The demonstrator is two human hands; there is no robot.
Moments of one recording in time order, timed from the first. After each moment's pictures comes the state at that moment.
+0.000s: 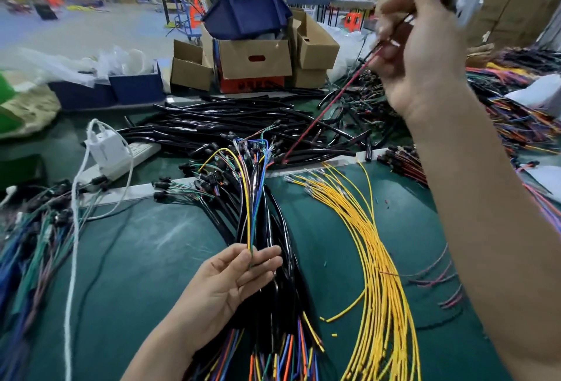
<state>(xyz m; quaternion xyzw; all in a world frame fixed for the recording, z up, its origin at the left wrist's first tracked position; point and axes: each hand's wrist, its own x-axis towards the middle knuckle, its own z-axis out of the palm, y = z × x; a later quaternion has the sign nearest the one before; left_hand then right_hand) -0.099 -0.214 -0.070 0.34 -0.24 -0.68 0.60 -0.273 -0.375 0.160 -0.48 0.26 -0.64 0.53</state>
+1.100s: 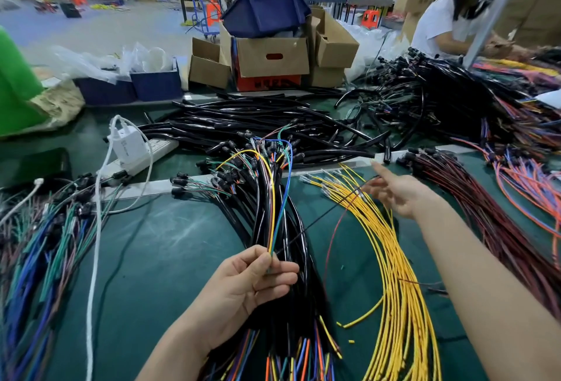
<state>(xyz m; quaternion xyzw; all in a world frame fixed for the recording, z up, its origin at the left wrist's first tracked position) -0.101 -0.211 -0.063 0.37 -0.26 -0.68 0.58 -0.336 -0.466 -0.042 -0.41 0.58 -0.31 0.62</state>
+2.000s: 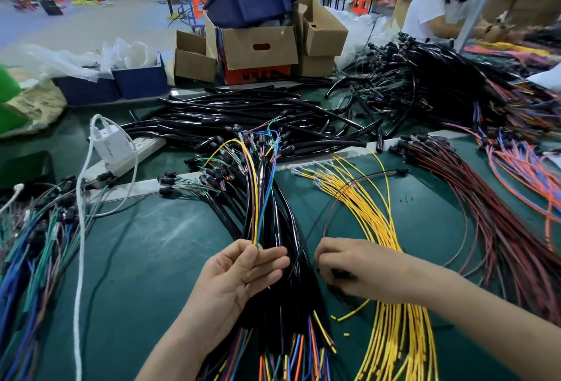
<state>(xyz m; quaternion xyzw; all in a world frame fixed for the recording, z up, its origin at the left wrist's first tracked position) -0.107 -0.212 -0.064 0.39 -0.24 -0.64 0.63 -0.321 -0.324 -0.046 -0.96 0.20 0.03 0.18</state>
